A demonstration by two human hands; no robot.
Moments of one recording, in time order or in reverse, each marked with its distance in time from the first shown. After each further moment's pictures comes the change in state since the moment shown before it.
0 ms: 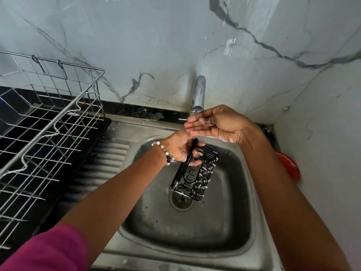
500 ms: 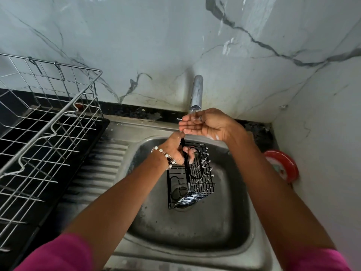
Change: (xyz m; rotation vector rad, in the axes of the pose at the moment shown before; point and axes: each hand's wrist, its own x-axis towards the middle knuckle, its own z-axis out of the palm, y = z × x) left_hand 0.004 -0.012 0.001 -0.344 0.166 -0.040; right_hand 0.027 0.010 0.006 0.118 -0.006 0.035
